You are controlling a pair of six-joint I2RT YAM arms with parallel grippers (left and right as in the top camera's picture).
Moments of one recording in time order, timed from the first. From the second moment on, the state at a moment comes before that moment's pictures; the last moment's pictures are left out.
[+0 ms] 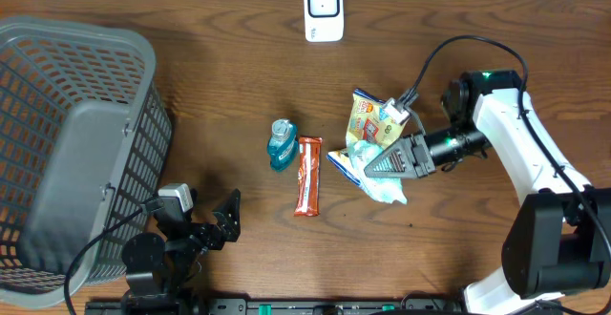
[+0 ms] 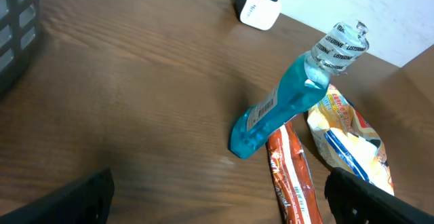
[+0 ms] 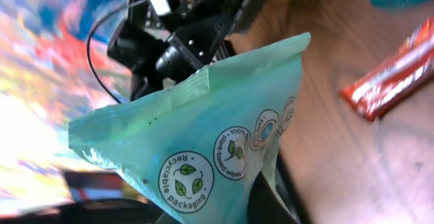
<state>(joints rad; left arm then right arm) 0.06 0.01 0.15 -0.53 0.40 -0.35 0.10 1.75 1.31 -1.70 -1.22 -0.94</state>
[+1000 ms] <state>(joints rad) 0.06 0.01 0.15 -0.53 0.40 -0.35 0.27 1.75 1.20 -0.85 -0.21 -0.22</state>
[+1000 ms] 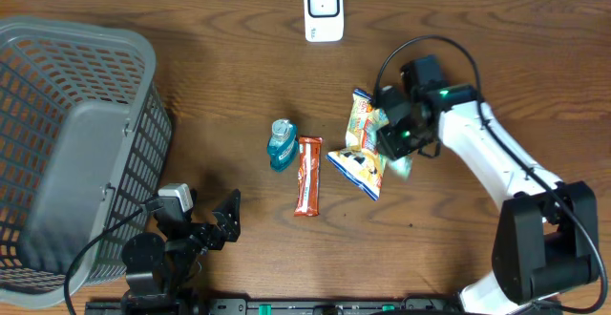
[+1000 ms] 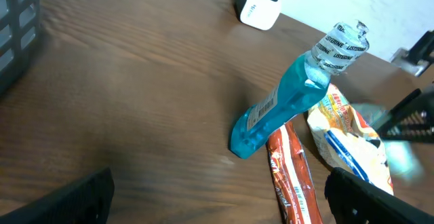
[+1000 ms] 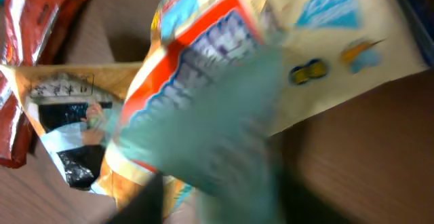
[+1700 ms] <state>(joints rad) 0.06 0.01 0.15 -0.53 0.40 -0.35 0.28 1.63 1.20 -1.12 0.10 0.44</state>
